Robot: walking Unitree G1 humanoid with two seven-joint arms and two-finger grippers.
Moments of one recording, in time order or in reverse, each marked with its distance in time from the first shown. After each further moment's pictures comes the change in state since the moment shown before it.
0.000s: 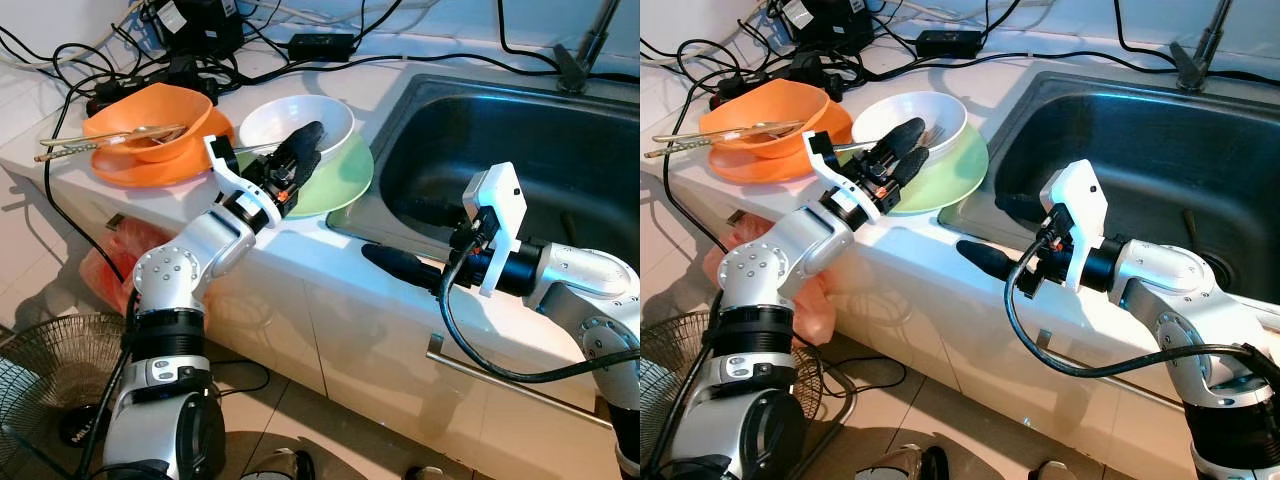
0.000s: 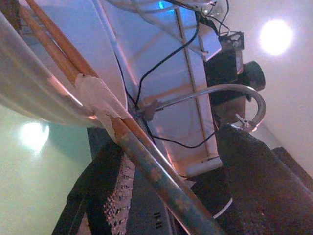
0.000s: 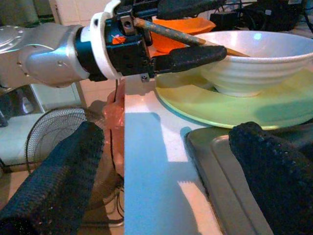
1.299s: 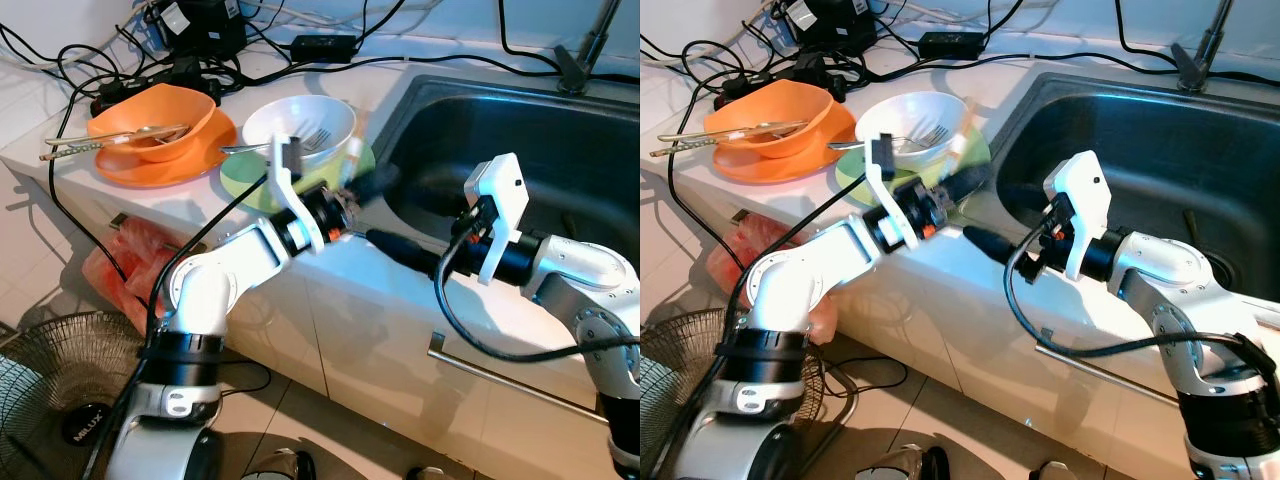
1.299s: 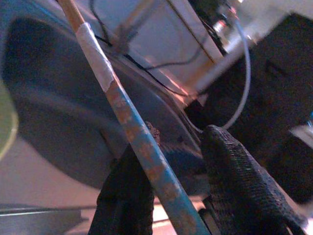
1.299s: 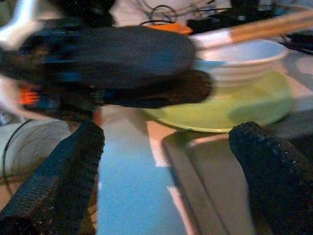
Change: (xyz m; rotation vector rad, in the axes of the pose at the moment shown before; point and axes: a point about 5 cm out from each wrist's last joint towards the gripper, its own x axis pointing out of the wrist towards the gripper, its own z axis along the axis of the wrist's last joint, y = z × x) left arm 0.002 -0.025 -0.053 0.441 0.307 -0.151; right arm 0.002 -0.013 -0.001 0.007 -0.023 -0.089
